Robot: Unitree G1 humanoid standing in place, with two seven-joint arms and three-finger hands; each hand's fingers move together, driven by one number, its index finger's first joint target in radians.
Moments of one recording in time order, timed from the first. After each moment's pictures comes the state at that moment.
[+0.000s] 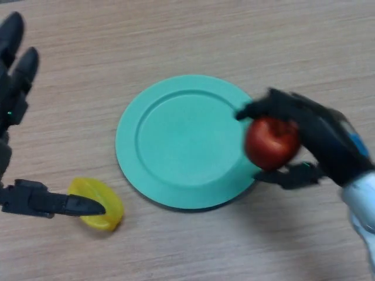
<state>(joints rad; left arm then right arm) 0.07 0.24 0.33 -0.73 -0.23 0.26 -0.27 -0.27 -0.23 0.09 -0.06 -0.50 -0.25 0.18</state>
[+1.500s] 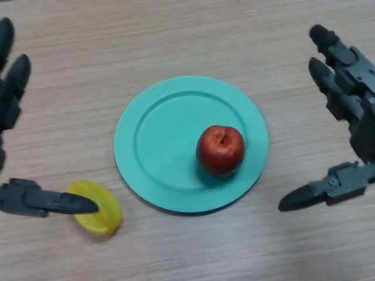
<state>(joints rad) 0.07 0.25 0.31 -0.70 -0.25 0.32 -0.27 -0.06 -0.26 -0.09 -0.69 0.16 0.48 0.26</state>
